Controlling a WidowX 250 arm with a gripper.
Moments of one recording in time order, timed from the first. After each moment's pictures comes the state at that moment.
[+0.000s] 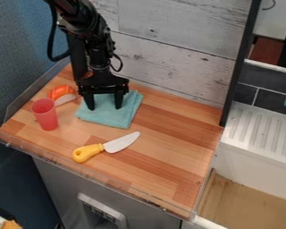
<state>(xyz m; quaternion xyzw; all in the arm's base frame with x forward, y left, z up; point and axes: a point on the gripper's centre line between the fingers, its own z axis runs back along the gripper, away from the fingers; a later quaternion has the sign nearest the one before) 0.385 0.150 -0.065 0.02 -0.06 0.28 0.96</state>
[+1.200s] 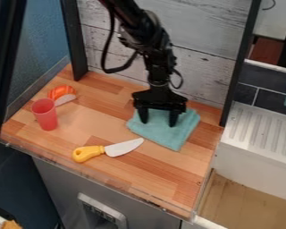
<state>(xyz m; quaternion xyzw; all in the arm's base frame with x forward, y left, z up) 0.392 -0.003 -0.068 -0.03 -0.05 0.12 0.99</state>
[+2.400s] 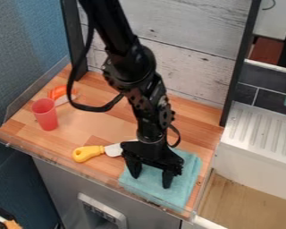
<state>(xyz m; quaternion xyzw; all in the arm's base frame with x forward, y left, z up) 0.272 -0.022 -0.070 -0.01 -0.03 0.05 1.00</state>
